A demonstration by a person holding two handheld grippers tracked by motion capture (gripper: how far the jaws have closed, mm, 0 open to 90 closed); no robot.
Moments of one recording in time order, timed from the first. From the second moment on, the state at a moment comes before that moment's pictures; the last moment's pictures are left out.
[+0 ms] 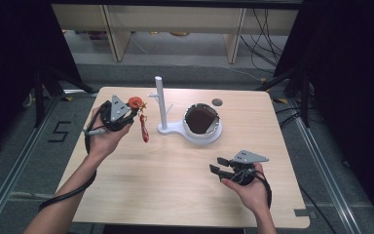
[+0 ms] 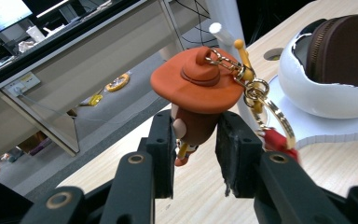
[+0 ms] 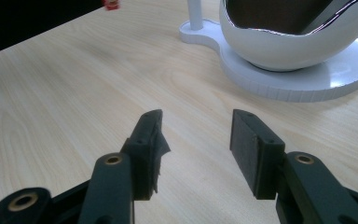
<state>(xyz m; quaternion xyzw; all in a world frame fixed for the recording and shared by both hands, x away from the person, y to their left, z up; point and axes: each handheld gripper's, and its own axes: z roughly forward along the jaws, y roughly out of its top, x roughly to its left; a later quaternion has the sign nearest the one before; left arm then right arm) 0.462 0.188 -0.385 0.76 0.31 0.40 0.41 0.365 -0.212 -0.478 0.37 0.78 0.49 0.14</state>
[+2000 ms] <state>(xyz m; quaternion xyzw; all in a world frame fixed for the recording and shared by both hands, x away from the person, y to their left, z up) 0.502 0.168 -0.363 0.75 0.33 0.41 0.41 0.365 -0.211 -0.483 0.37 0.78 0.49 0.13</state>
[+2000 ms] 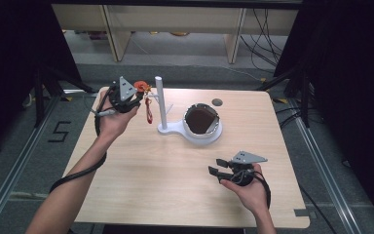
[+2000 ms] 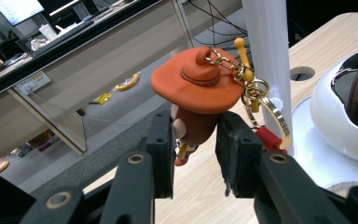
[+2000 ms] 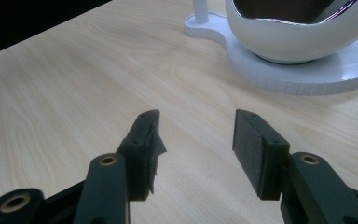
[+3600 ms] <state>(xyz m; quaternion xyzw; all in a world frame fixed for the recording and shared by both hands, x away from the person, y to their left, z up) 0.510 0.162 -0.377 0.77 0.33 0.39 0.38 0.366 -0.213 -0.490 0.37 0.78 0.48 0.11</state>
